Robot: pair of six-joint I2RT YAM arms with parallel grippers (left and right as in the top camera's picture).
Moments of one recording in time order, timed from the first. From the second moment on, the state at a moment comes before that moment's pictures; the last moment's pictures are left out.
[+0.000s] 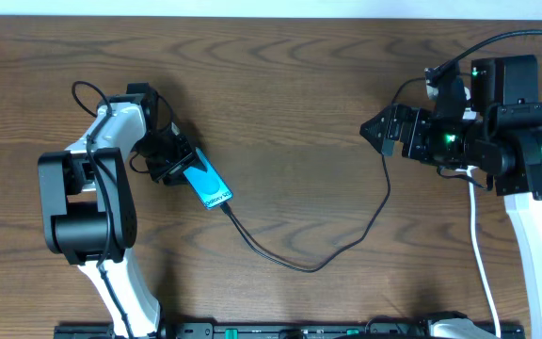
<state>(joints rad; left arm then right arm) 0.07 2.06 1.35 -0.99 0.44 -0.40 0.12 1.35 1.58 -1.23 -0.45 0.36</state>
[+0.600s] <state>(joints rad) 0.07 2.05 1.35 -0.99 0.43 -0.41 0.12 1.35 1.58 -1.23 -0.45 0.36</state>
